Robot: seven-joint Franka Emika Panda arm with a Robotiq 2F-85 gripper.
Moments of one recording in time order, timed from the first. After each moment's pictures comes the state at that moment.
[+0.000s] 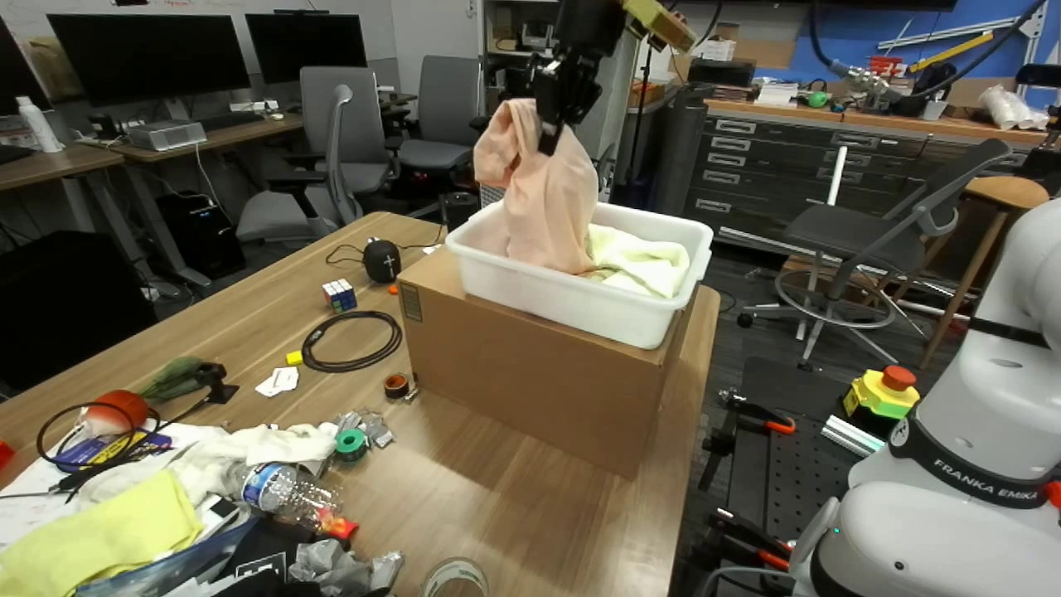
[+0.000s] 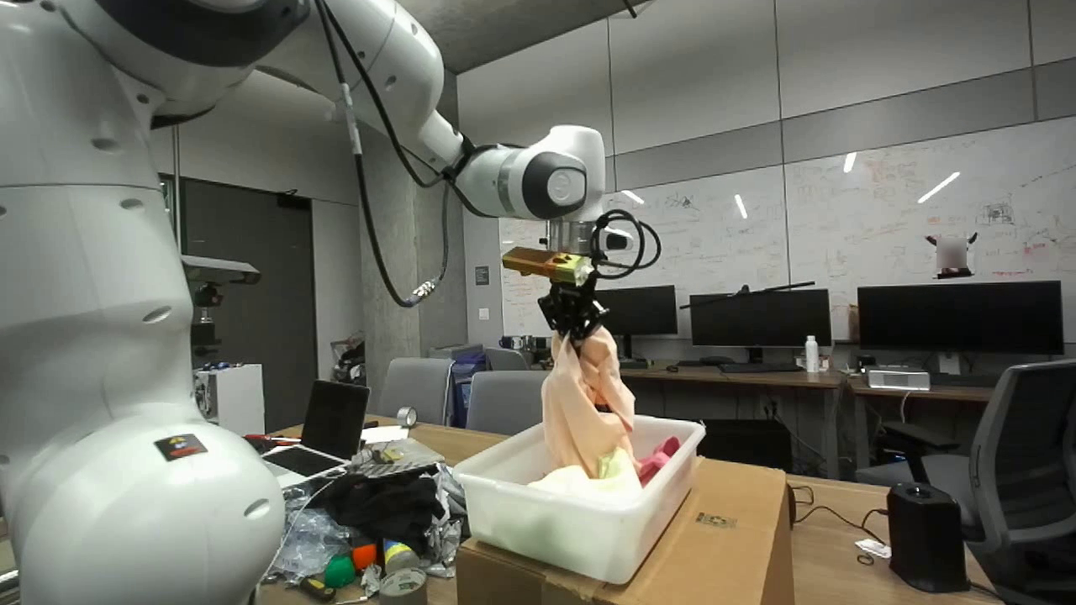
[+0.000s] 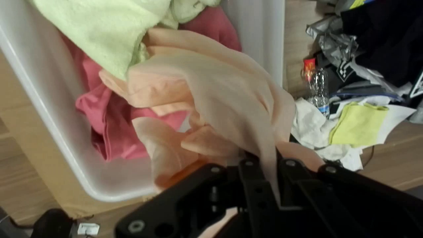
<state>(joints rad) -0.05 -0.21 -0.06 -2.11 0.20 2.11 -0.08</state>
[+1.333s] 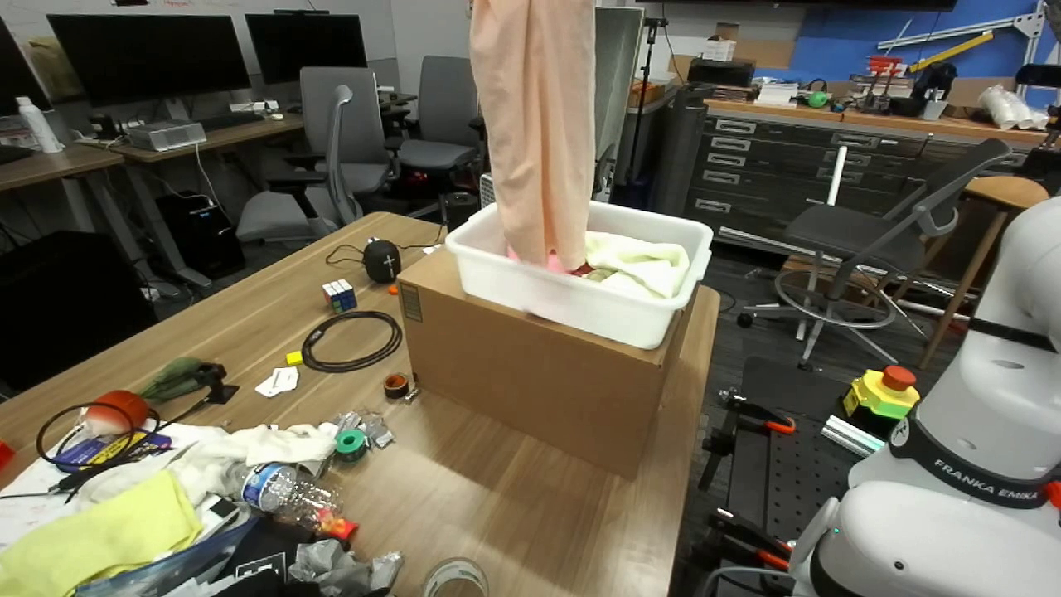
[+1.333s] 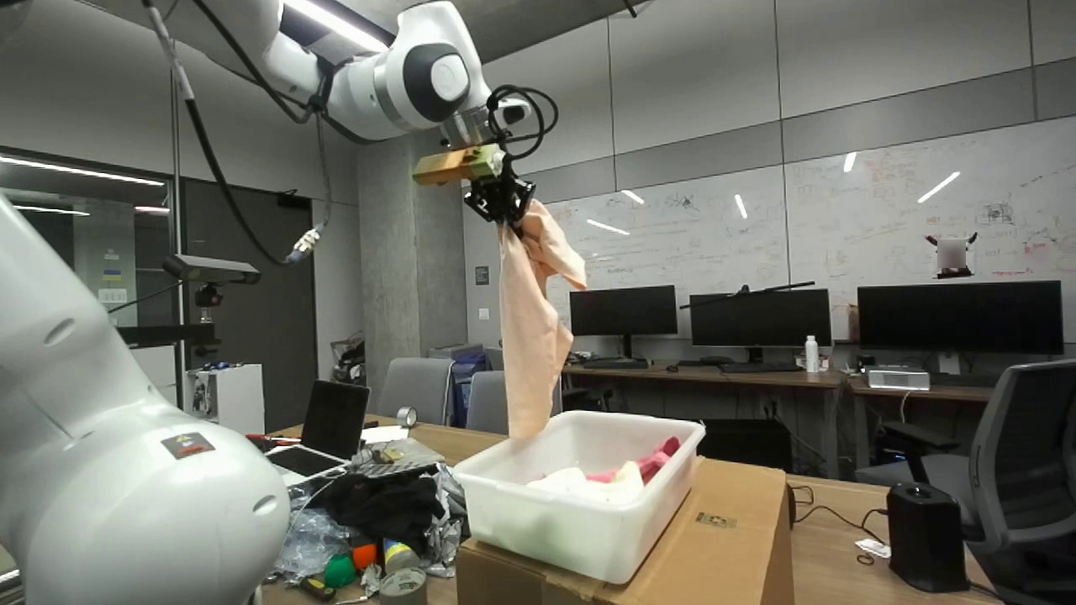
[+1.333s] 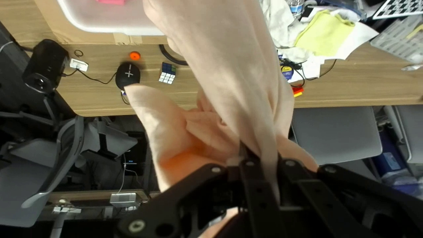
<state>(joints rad) -0.01 -0.56 0.11 -2.14 0.06 2.27 0.01</state>
